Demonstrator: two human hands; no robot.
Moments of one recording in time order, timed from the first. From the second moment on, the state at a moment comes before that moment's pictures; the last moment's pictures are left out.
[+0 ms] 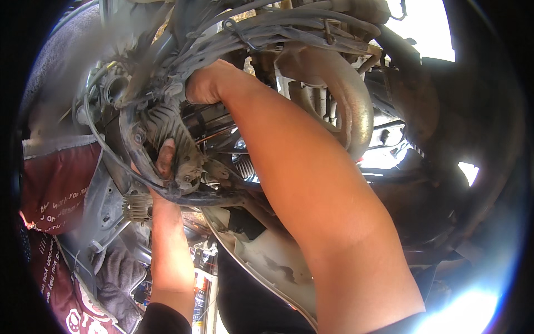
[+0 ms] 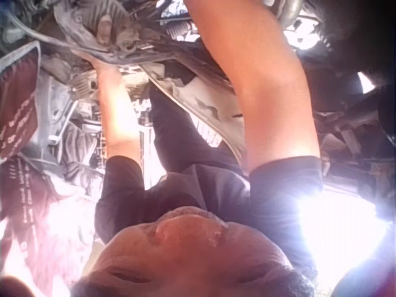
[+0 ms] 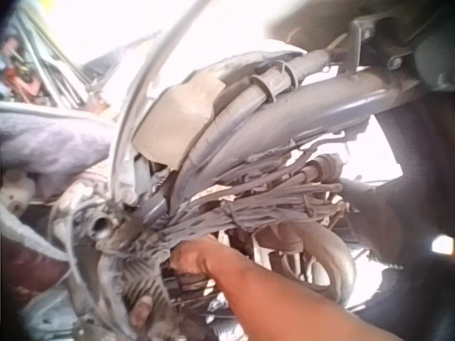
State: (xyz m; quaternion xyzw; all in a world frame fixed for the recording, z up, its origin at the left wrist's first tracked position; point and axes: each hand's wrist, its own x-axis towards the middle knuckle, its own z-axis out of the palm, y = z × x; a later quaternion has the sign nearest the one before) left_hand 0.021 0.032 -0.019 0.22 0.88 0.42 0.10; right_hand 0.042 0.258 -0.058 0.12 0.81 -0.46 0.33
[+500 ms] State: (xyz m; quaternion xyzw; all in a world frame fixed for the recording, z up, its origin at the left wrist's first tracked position) left_hand 0.023 0.042 -0.004 0.16 0.86 0.46 0.16; right_hand 0.039 0.247 -0.077 0.11 0.79 -0.50 0.34
